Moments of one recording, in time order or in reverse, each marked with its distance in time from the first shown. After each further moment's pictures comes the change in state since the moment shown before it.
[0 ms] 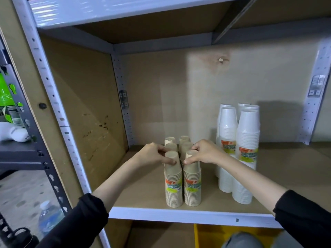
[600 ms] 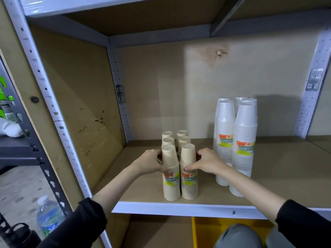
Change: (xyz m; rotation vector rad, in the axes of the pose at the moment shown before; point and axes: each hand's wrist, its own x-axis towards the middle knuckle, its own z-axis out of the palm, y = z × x) left_hand -0.003 -0.022 0.025 0.057 -0.089 0.001; right_hand -0.017 0.027 0.022 0.038 -0.014 0.075
